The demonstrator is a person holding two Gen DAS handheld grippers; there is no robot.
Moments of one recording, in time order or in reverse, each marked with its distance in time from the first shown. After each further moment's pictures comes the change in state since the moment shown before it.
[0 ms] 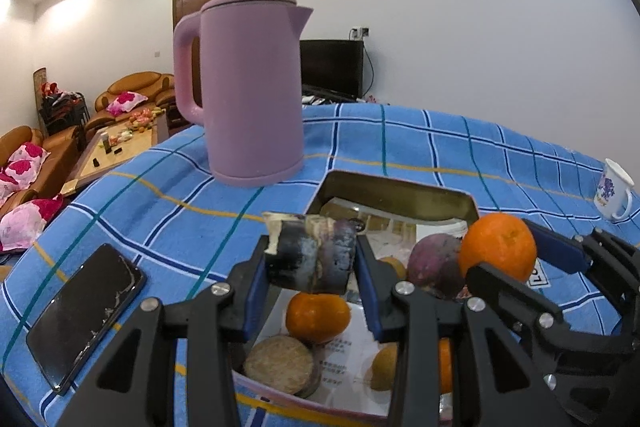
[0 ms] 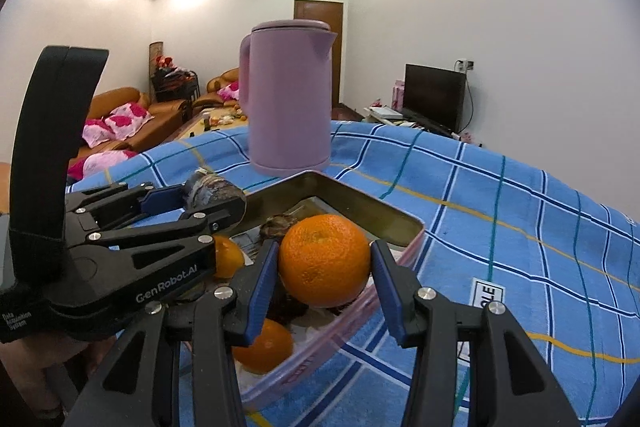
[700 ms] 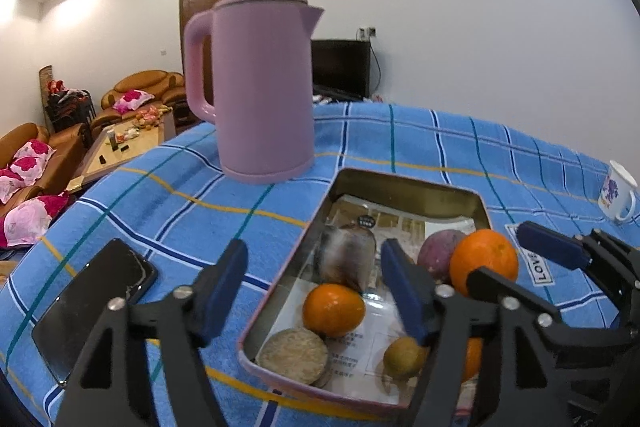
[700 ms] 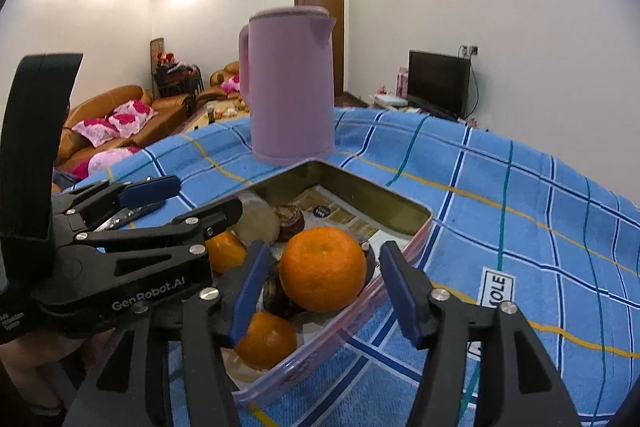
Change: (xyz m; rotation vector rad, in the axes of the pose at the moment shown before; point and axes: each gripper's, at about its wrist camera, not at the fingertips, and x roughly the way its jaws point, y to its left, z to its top) left arm -0.007 0.007 -0.004 -0.014 -0.019 0.022; right arm 0.003 -0.006 -0.001 0.033 0.024 0.020
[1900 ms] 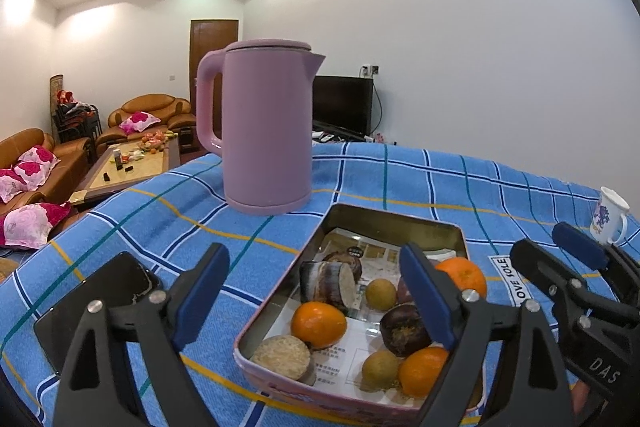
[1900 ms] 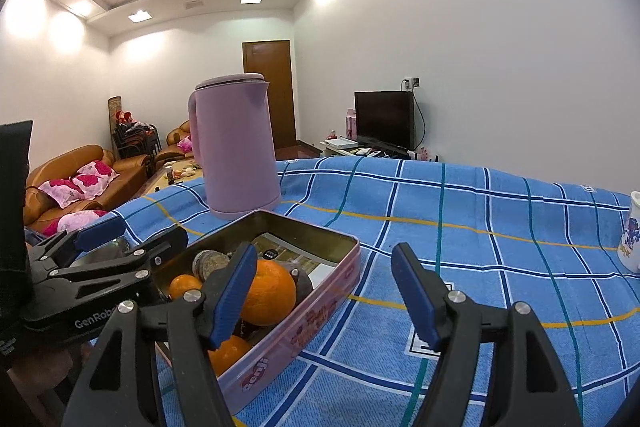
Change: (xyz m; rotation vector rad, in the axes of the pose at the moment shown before) left arm -0.030 -0.006 0.000 -0.030 -0.128 -0.004; right arm -0.040 -0.025 -0.007 0.128 -0.177 -0.148
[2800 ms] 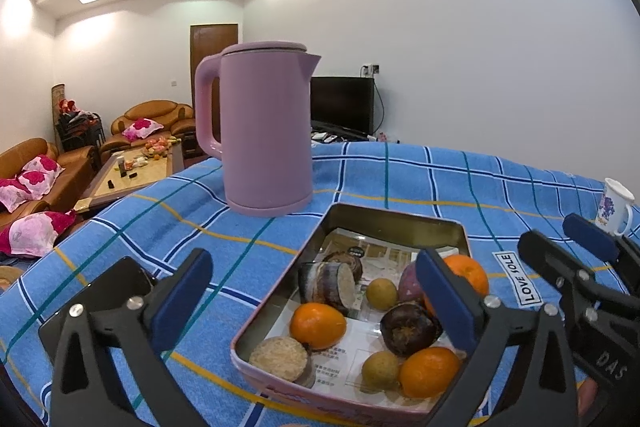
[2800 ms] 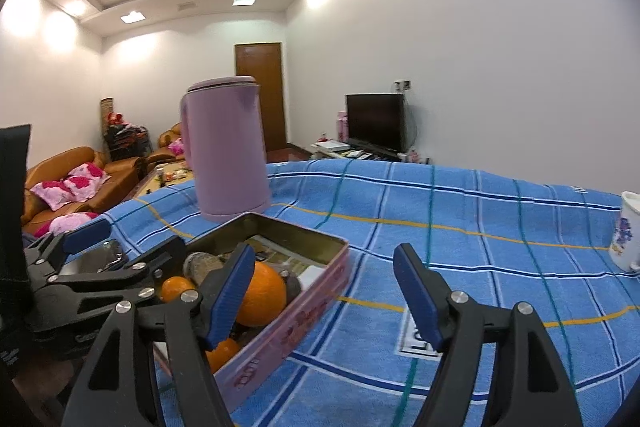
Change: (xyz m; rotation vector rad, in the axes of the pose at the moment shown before) left arm 0.000 -0.009 -0.002 0.029 -0.008 0.023; right arm 0.000 -0.006 0.001 0.009 -0.012 -0.052
